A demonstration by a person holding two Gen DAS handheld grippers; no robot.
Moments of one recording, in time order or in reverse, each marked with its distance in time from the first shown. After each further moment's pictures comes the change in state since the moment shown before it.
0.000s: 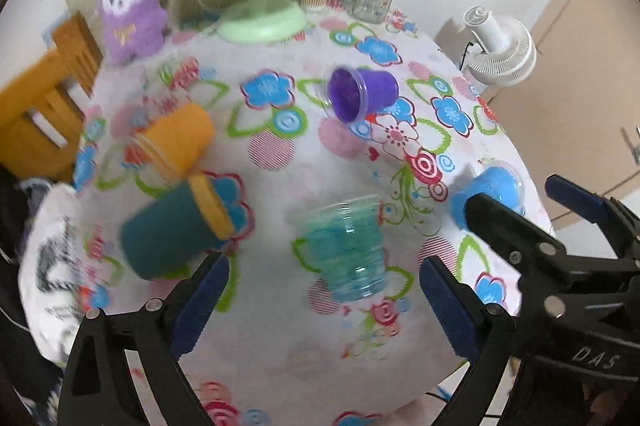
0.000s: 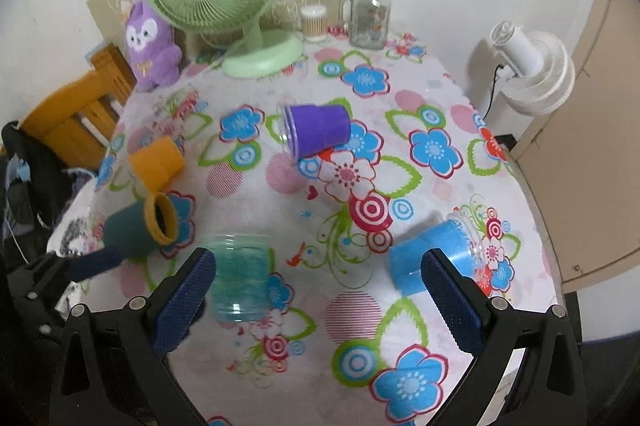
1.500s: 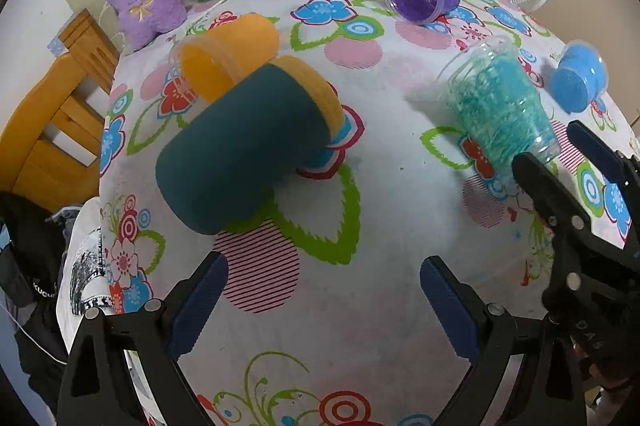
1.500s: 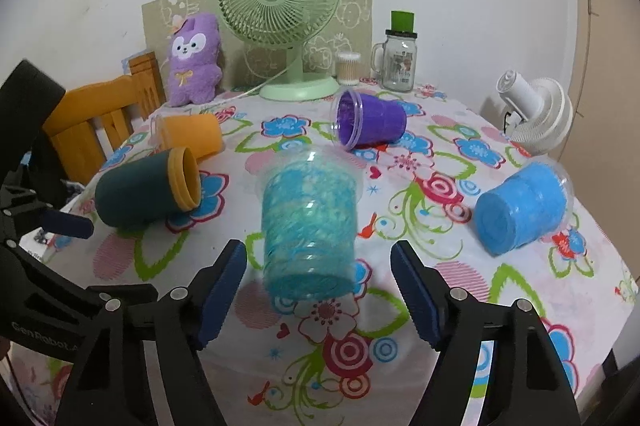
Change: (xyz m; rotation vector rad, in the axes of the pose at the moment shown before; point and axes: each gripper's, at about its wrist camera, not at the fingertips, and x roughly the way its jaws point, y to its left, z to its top) left arm 0.074 0.069 -0.079 0.190 0.019 0.165; right arm 0.072 0.065 -0.130 -0.059 -0.393 -0.010
